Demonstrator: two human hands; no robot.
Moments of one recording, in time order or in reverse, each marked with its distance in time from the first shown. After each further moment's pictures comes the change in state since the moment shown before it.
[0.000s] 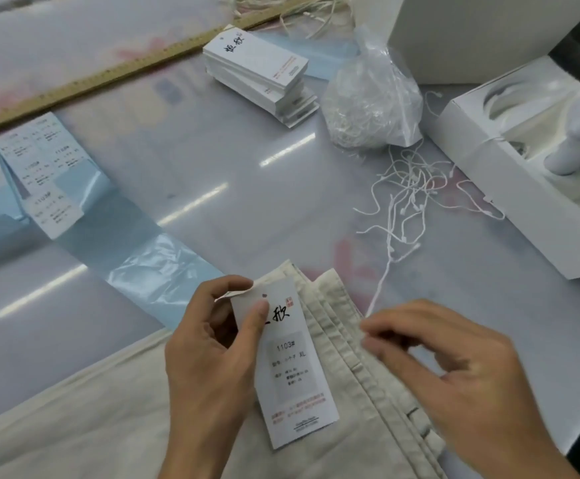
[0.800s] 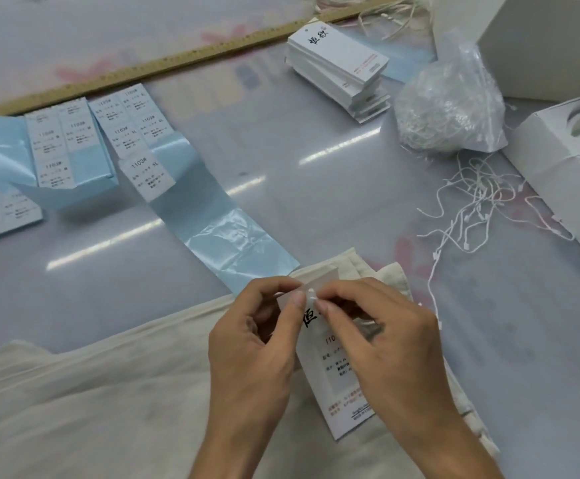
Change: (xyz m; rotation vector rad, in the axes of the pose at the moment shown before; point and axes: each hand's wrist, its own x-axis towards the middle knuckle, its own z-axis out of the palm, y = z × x) left_hand -0.016 0.007 -0.027 -0.224 0.040 -0.010; right_hand 0.017 -0.028 0.095 -0.134 -0.043 -0.031
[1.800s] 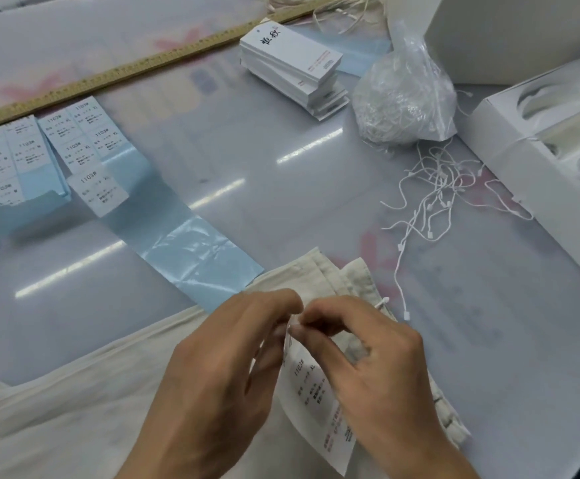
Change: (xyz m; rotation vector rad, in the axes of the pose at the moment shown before) left_hand 0.004 0.022 -0.016 0.761 -0.371 0.656; right_hand -0.017 0.001 -0.013 0.153 0.082 0.005
